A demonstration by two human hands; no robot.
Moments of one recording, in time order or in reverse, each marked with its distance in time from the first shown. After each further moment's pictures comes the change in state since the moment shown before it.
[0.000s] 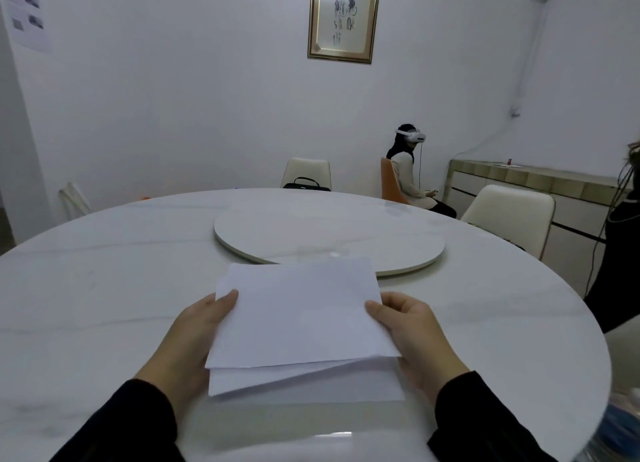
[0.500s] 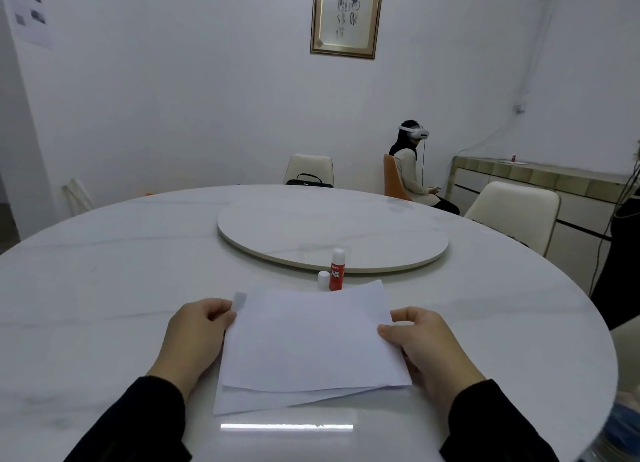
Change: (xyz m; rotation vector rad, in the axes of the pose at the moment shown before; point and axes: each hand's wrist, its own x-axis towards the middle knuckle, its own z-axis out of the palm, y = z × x) left_hand 0.008 -0.007 -0.013 0.833 0.272 0.216; right_hand -0.011 0.004 -0.012 -0.222 0.084 0.173
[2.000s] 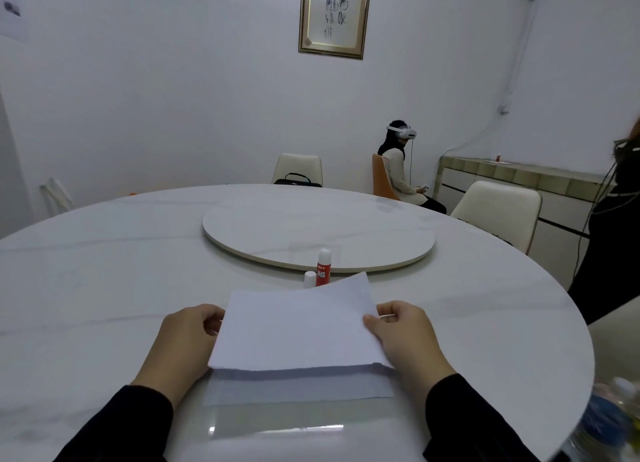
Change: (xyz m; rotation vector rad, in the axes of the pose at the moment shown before) left_hand 0.007 -0.012 0.009 0.257 -0.035 0.205; right_hand 0.016 0.007 0.005 -0.246 0.176 -0.167
